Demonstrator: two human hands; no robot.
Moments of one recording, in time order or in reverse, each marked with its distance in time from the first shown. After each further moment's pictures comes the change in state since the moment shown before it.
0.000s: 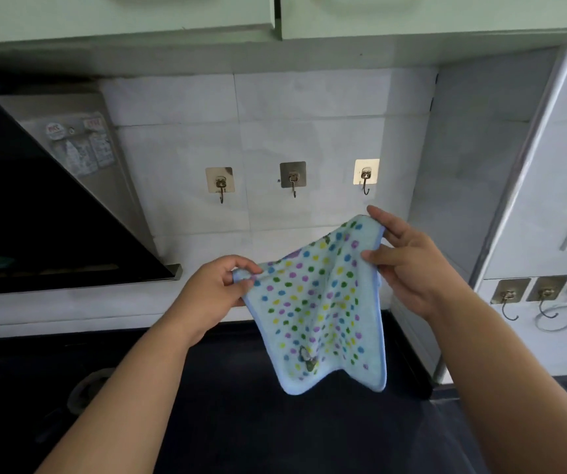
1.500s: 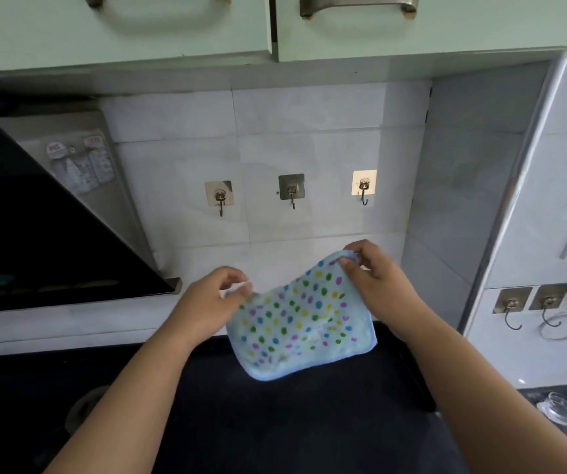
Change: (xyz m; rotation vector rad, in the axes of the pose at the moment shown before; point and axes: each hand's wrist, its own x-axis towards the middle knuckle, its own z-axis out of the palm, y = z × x) left_hand 0.018 -0.011 -0.016 0.383 0.068 0.043; right_hand 0.000 0.025 0.024 -0.751 0.097 -0.146
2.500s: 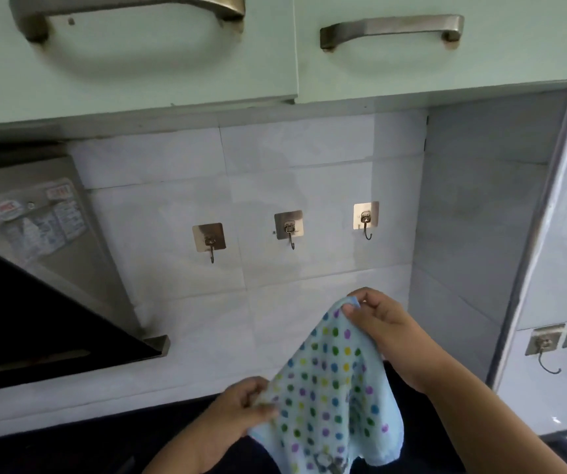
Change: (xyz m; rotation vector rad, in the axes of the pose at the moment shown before) left_hand 0.036 -0.091 0.063 -0.595 -0.551 -0.271; right_hand 0.044 0.014 0.020 0.472 -0.161 0.147
